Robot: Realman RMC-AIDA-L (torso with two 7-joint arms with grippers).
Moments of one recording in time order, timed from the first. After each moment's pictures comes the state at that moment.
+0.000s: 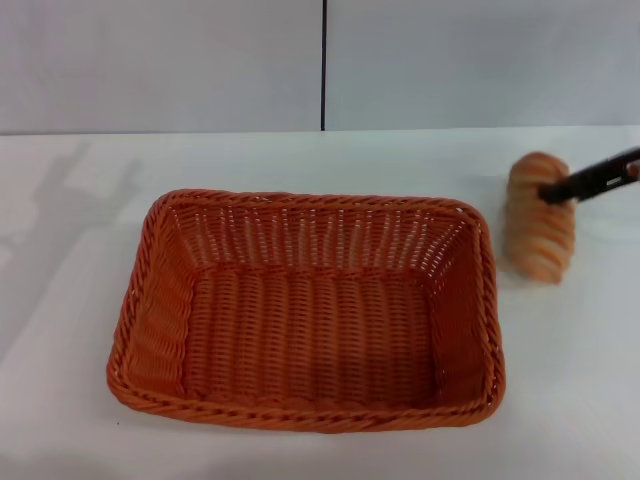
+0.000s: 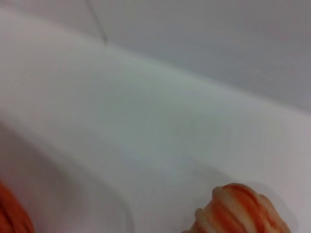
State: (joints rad) left arm -0.38 -2.06 0.15 0.19 1.42 1.83 -0.76; right arm 0.75 2.01 -0.82 -0.84 -2.61 -1.33 2.25
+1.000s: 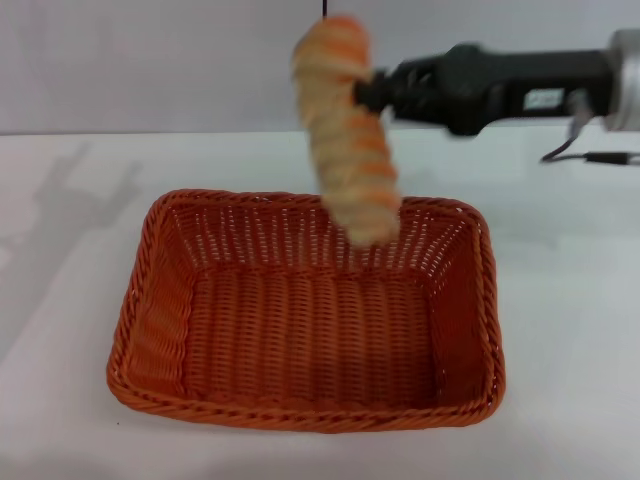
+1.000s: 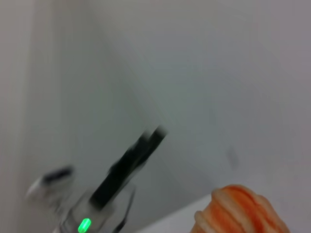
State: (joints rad) left arm -0.38 -2.06 0.16 0.19 1.42 1.83 -0.76; right arm 0.69 2.04 -0.99 -0.81 -1.68 -1.60 1.80
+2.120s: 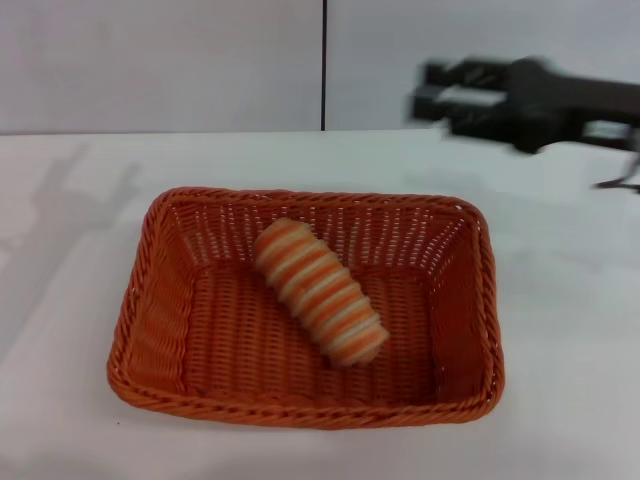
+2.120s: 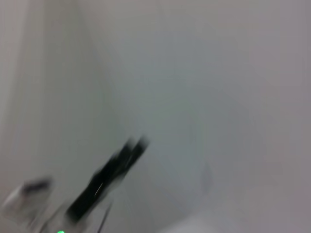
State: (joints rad) left arm -0.38 -2.06 0.16 0.19 1.42 1.83 -0.76; right arm 0.49 2.07 -0.93 -0.88 -1.55 -1.60 1.63
